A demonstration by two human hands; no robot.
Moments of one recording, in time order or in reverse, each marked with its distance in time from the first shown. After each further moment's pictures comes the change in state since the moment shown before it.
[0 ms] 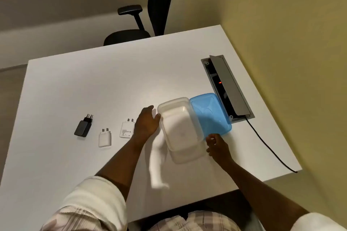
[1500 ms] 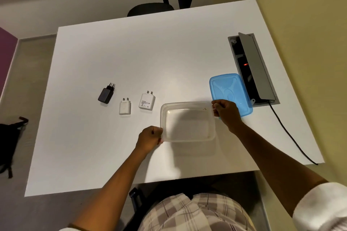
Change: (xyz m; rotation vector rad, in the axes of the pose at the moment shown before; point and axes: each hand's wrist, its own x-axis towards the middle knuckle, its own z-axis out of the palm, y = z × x) left_hand -0.140 -0.083 0.008 -0.381 -0.139 -0.332; right_hand 0.027 -0.050 0.018 0.085 -0.054 -0.162
